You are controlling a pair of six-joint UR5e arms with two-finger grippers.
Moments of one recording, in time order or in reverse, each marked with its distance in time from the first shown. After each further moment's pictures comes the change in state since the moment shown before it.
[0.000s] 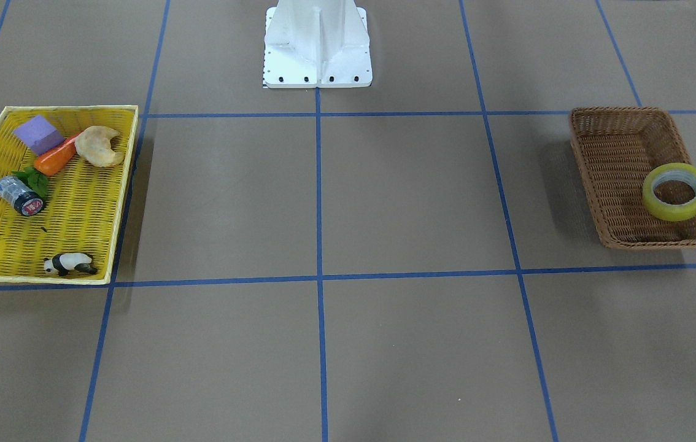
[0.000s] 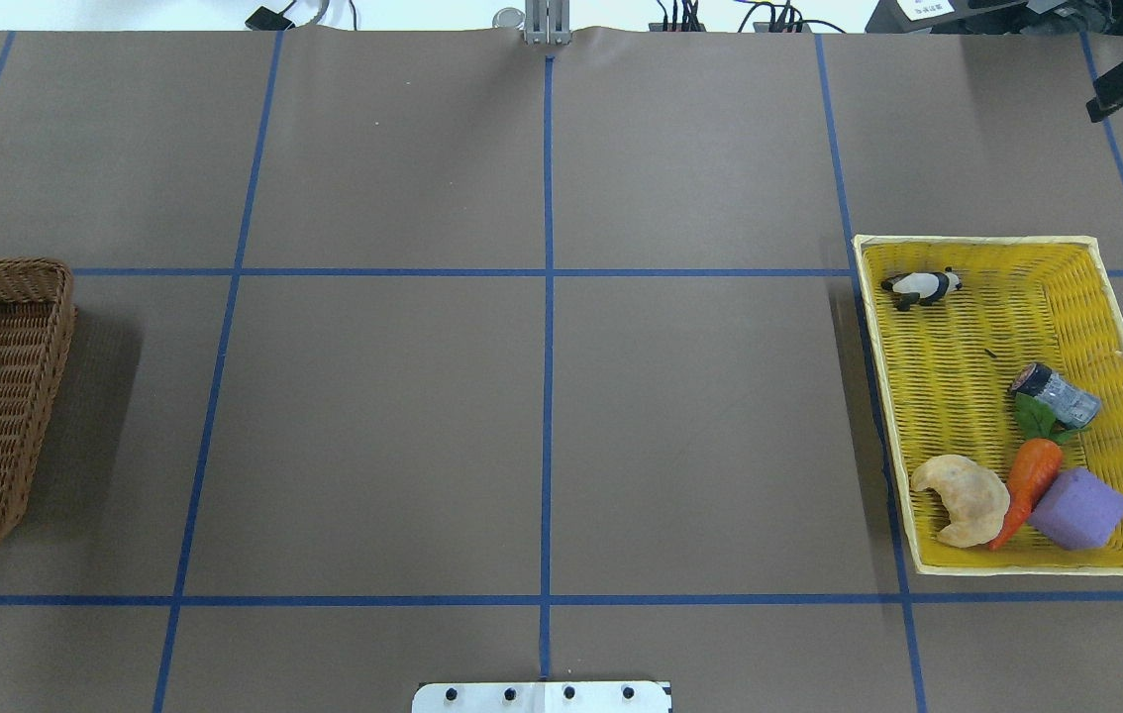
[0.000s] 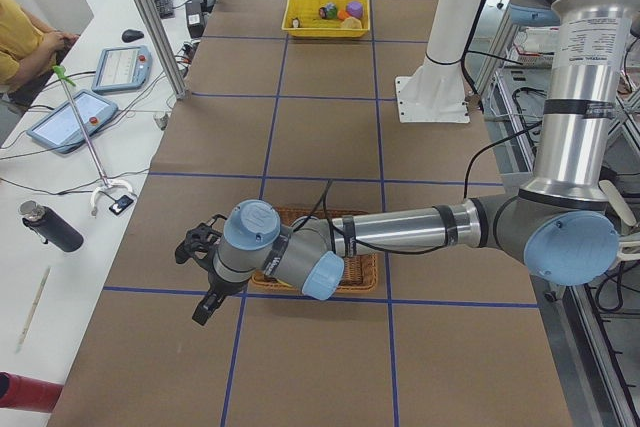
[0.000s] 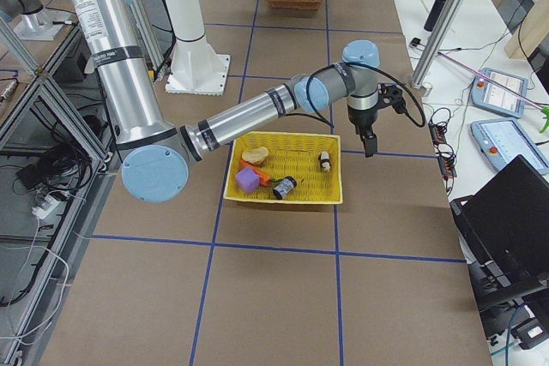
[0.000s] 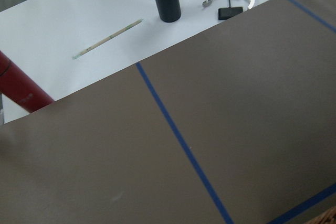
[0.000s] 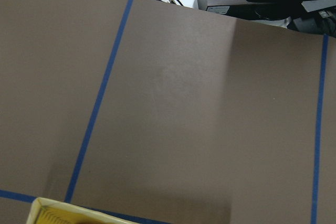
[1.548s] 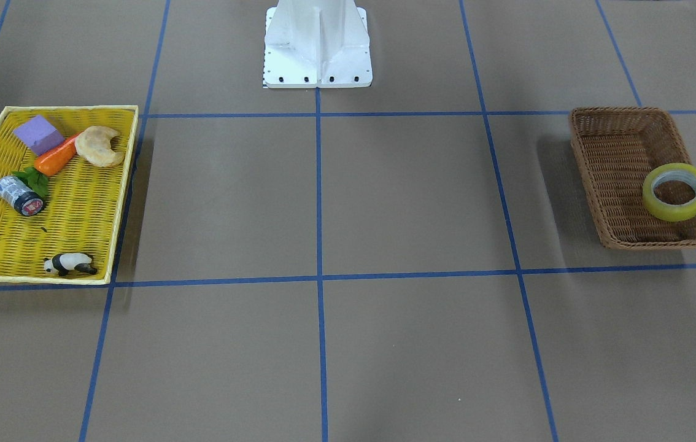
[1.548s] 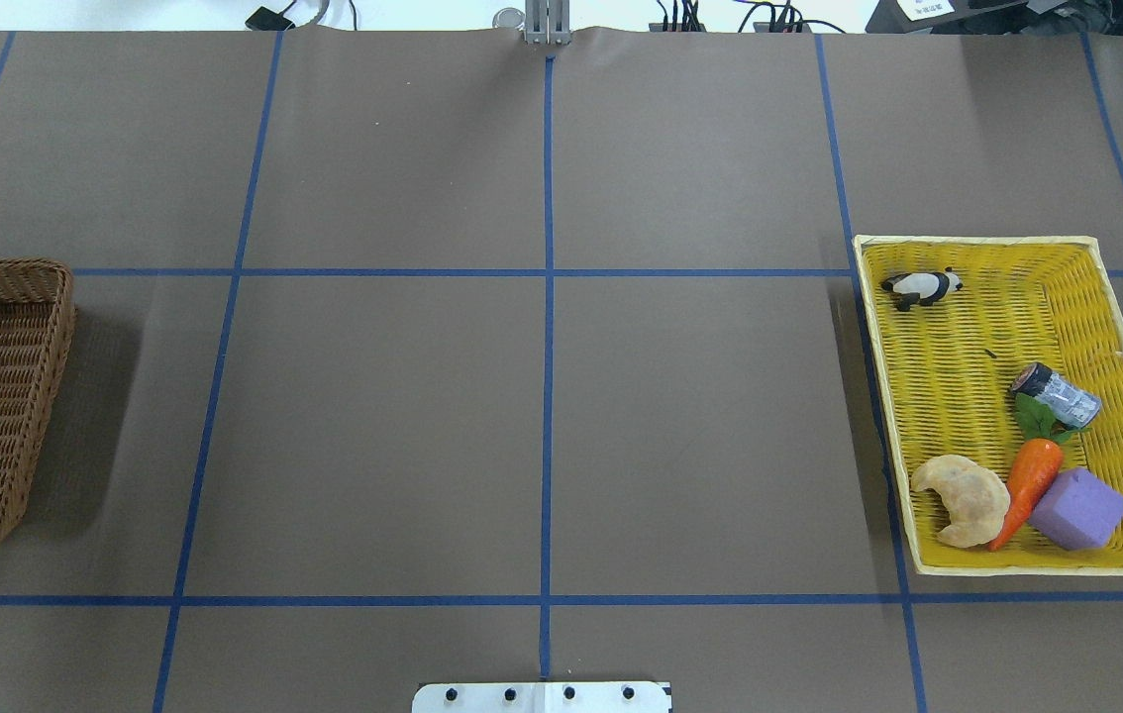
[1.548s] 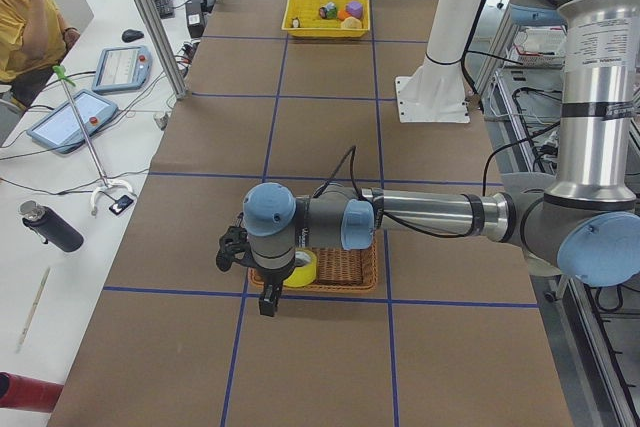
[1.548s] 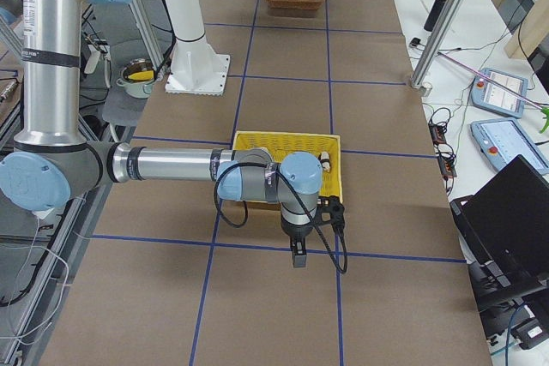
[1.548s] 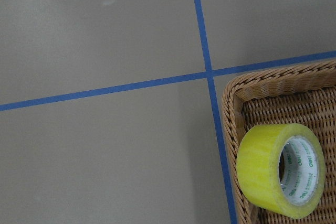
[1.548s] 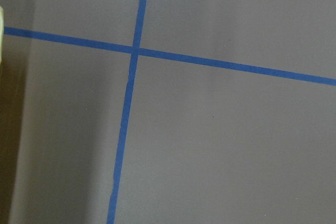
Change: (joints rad) left arm -0.005 0.121 -0.194 0.333 -0.148 -0.014; right arm 0.258 -0.385 -0.040 -0.018 0.051 -0.400
